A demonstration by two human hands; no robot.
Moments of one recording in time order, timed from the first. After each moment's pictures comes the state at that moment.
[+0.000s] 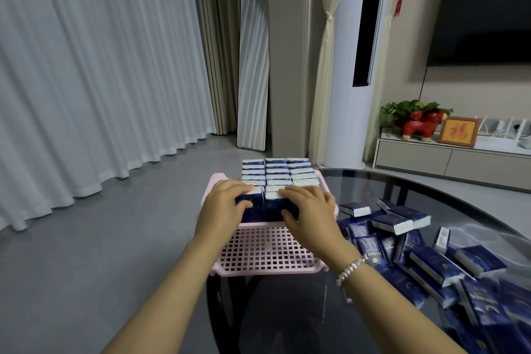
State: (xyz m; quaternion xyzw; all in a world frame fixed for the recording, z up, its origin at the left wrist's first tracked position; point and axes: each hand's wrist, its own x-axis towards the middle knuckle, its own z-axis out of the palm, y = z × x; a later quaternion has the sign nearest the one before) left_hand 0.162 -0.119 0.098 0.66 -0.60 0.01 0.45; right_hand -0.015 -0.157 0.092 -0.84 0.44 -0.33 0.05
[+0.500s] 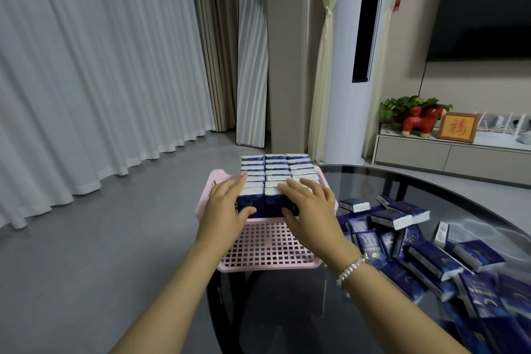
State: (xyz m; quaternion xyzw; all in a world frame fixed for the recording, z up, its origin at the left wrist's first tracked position) left_hand 0.160 -0.116 0.084 0.69 -0.61 0.02 0.38; right_hand -0.016 -0.155 0.084 -0.84 0.43 -0.33 0.02
